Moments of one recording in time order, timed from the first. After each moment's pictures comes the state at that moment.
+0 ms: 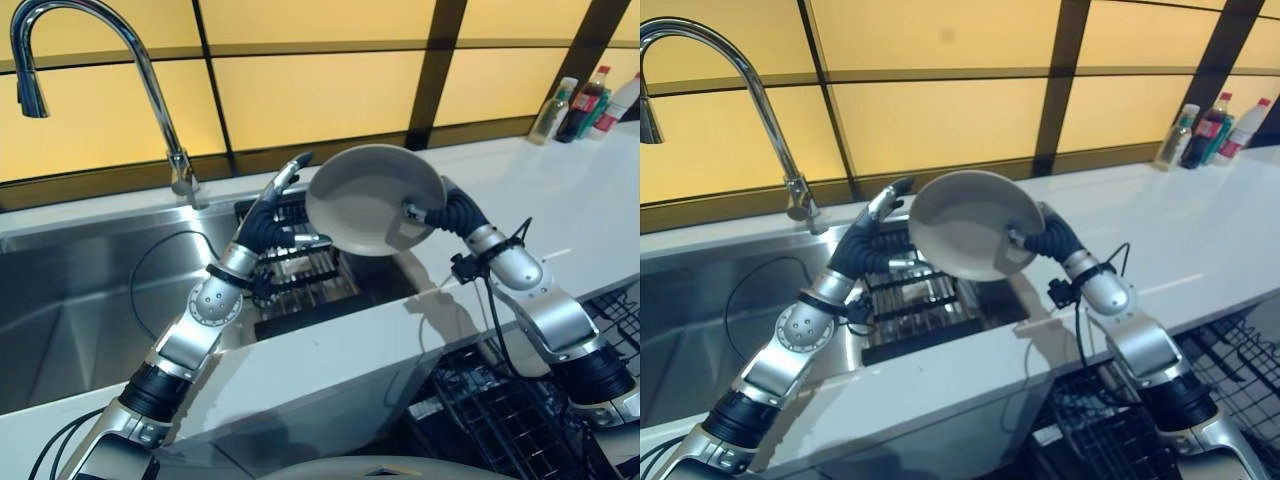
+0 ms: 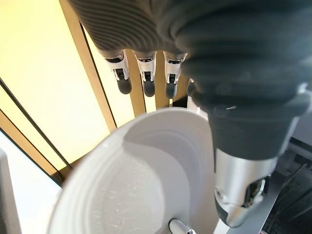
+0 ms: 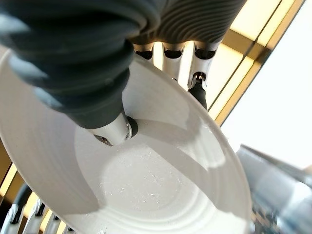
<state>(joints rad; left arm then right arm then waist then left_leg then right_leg) -0.27 0.53 -0.33 -0.09 -0.07 -0.31 0.10 -0.33 -0.69 0.23 -0.21 0.22 0.19 0.02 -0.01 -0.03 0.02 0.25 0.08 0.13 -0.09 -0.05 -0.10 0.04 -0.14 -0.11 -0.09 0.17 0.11</state>
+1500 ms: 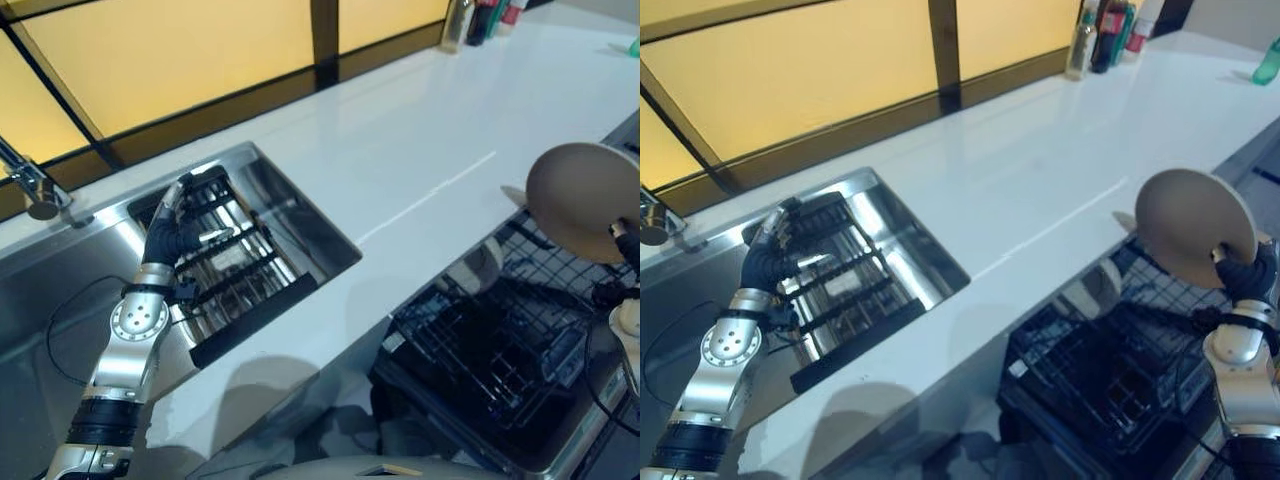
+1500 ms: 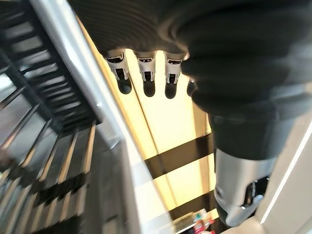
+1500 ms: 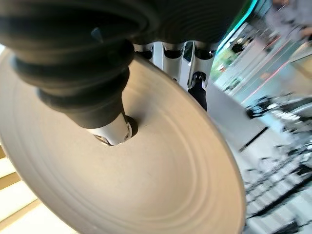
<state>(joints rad) -0.09 0.57 0.03 0.04 -0.22 -0.17 0.09 0.02 -0.77 -0.26 0.09 0.01 0.15 -0.48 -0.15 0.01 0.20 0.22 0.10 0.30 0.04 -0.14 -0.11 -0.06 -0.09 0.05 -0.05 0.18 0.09</state>
